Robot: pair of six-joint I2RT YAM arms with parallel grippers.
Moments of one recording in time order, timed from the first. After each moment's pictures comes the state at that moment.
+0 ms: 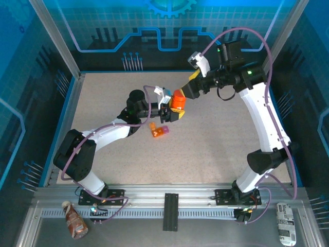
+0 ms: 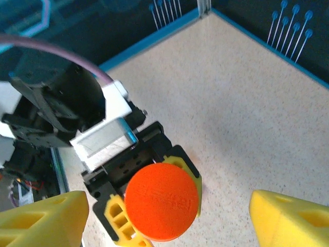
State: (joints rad) left arm -0.51 1.60 0.97 0.62 0.85 -0.14; right arm 0.37 1.68 2.13 -1.24 -0.63 -0.29
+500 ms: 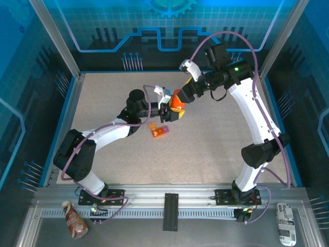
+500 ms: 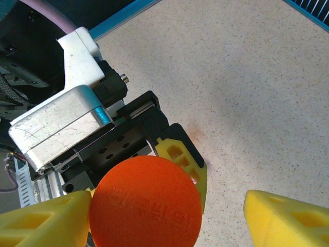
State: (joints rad) left arm -0.51 1.60 0.98 0.62 0.85 -0.14; right arm 0.41 1.76 2.15 -1.32 -0.59 -0.34
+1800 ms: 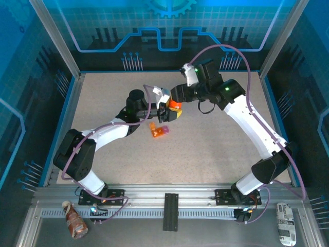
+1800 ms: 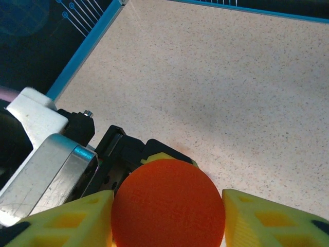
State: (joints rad) left arm -0.48 1.61 0.97 0.55 0.81 -0.14; right arm 0.55 1.56 1.76 -0.89 -0.24 0.26
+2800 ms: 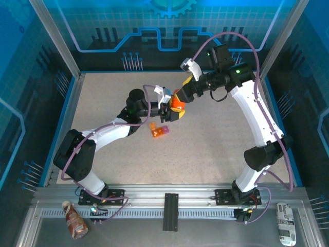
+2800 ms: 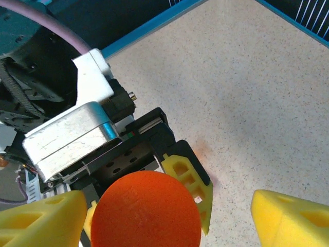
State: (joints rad) left arm -0.51 1.61 0.99 0.63 0.87 -0.14; right arm 0.40 1.72 2.07 -1.21 -0.65 -0.31
